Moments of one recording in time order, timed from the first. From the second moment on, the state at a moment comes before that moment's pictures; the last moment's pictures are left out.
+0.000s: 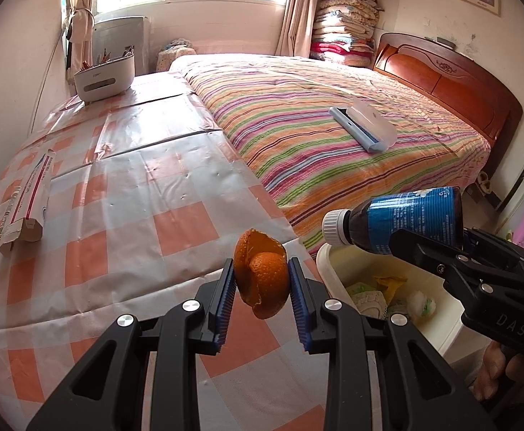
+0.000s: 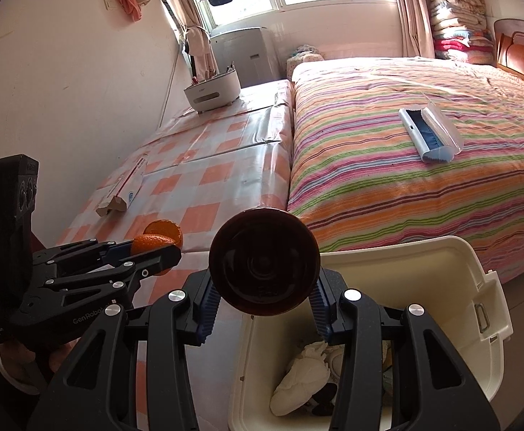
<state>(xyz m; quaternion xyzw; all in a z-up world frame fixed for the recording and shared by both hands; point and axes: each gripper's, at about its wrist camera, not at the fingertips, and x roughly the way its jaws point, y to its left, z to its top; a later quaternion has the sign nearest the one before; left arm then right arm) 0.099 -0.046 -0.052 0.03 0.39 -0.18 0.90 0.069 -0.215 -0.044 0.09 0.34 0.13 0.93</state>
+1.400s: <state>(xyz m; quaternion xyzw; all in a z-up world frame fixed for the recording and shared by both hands) 0.075 -0.139 -0.081 0.06 0.42 -0.26 0.86 0.027 -0.292 -0.040 0.14 0.29 0.04 0.94</state>
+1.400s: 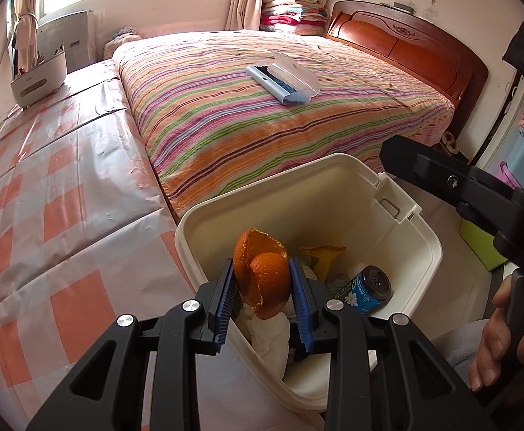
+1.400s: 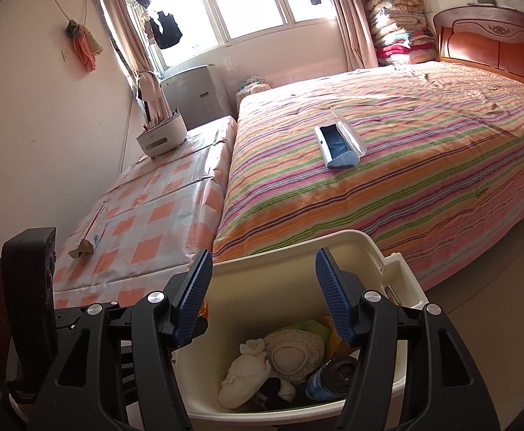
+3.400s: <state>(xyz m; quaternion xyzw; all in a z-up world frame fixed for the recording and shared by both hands) 0.128 0.110 -0.052 0.00 0.39 0.01 0.92 0.130 -0.111 -0.040 0.07 0.34 0.15 0.92</state>
